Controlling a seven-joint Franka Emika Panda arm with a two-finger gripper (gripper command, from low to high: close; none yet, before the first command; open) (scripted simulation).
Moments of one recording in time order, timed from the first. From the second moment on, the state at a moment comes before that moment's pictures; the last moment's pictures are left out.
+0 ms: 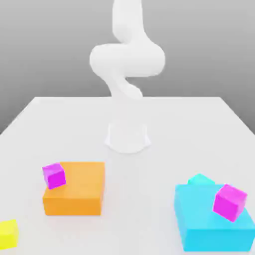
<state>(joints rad) -0.04 -0.71 0.00 -2.30 -0.01 2.33 0.86</state>
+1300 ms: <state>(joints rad) -0.45 0.53 -0.11 -2.22 0.14 2.75 1.44</state>
